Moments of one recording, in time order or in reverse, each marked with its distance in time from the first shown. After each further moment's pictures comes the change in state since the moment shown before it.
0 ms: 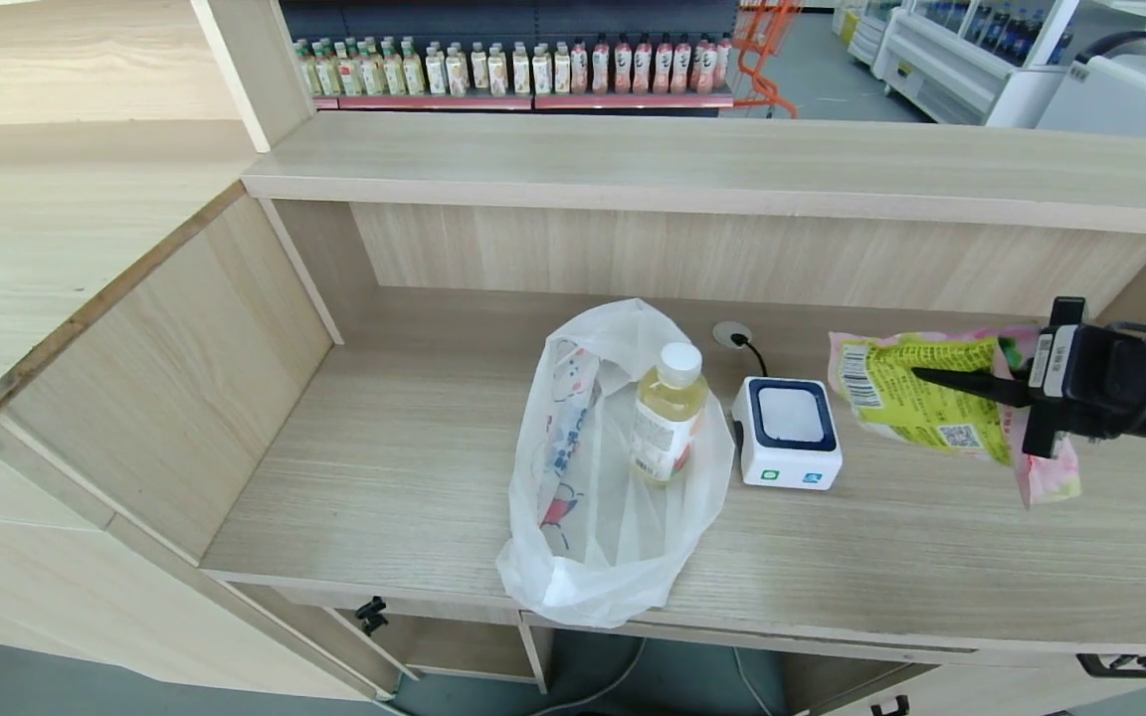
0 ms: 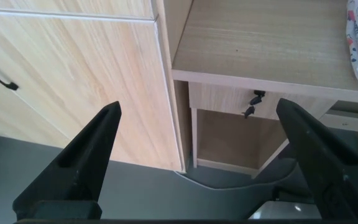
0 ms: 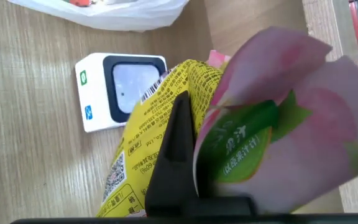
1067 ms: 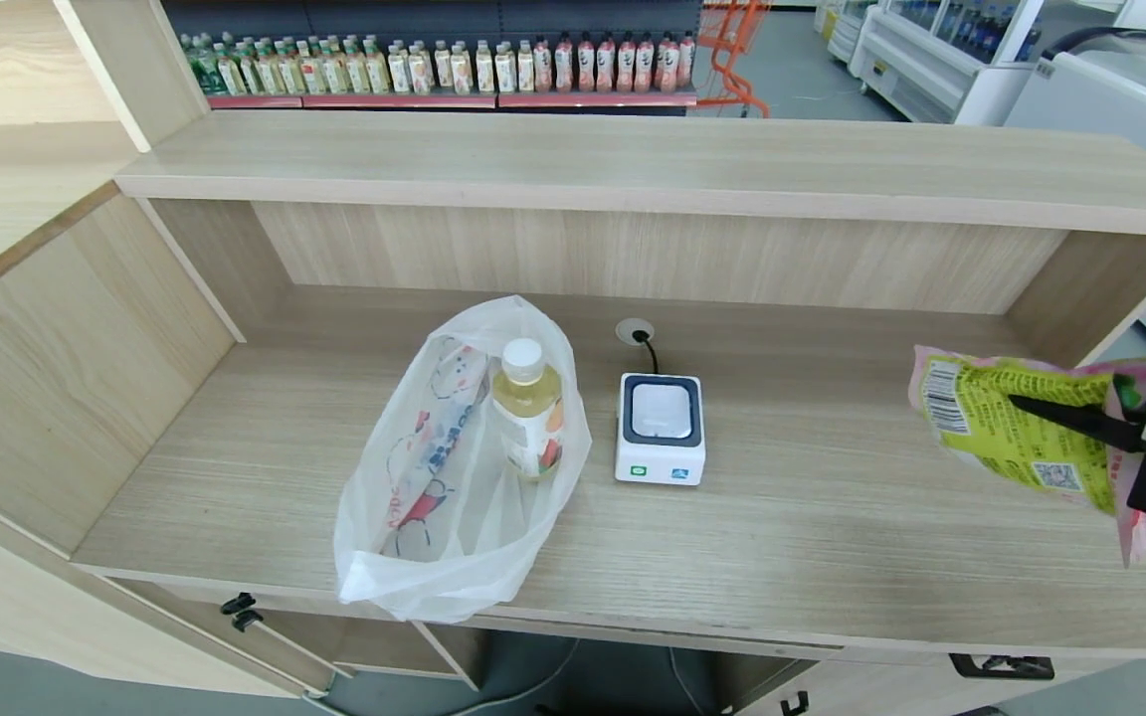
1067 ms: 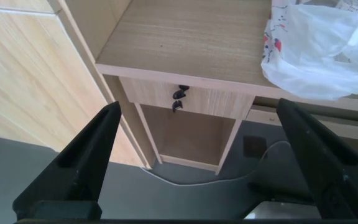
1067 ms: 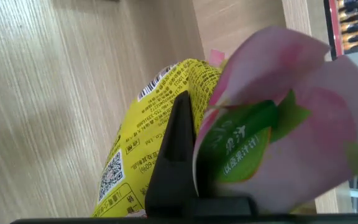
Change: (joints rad) left arm -0.001 0.000 0.000 0.000 0.002 -0.025; right arm -0.110 -0.228 0.199 -0.027 -0.054 0.002
